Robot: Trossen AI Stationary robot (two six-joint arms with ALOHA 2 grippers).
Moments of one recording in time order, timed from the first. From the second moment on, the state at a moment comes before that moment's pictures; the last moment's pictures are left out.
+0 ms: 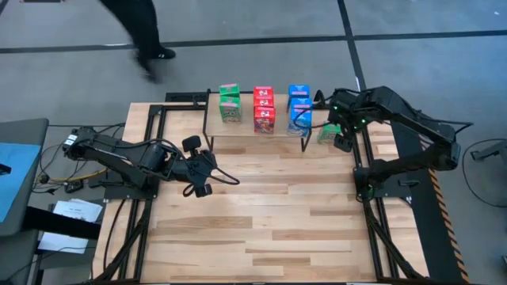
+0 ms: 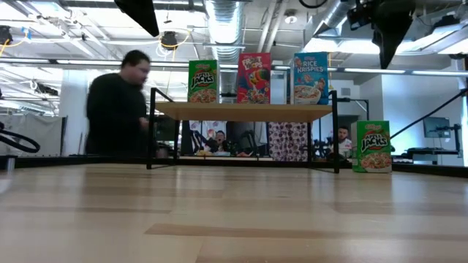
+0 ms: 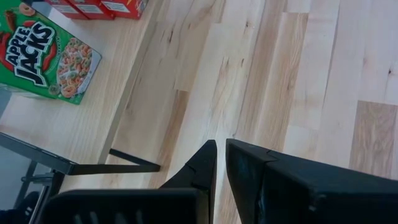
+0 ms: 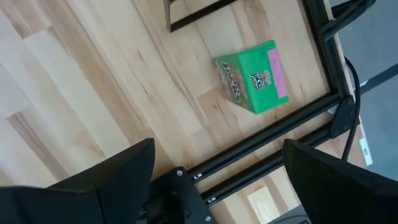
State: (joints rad) left arm -0.27 1.29 1.28 -0.98 -0.58 -0.30; right arm -0.49 1.21 1.40 -1.57 0.17 -0.03
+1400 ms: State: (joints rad) left arm -0.27 1.29 1.28 -0.97 -0.58 -0.29; right arm -0.49 1.01 1.14 -1.36 0.19 -0.09
